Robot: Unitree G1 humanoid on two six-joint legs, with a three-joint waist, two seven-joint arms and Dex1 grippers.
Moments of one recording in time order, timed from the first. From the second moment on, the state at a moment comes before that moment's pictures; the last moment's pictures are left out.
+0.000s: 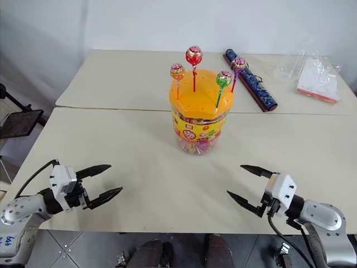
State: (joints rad) left arm 0.15 0.69 0.30 -0.18 -0.48 0.10 -0.99; right arm 0.18 -0.66 -0.22 -0.23 0.43 -0.14 1.00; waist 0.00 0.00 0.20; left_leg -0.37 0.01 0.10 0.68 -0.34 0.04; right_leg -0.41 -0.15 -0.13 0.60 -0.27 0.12
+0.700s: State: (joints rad) left arm -0.87 0.59 0.12 0.15 -0.82 0.61 -1.02; right arm 0.26 -0.45 -0.51 -0.70 0.79 -0.02 0.64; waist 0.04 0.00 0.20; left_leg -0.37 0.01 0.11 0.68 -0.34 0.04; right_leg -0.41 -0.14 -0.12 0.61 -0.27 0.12
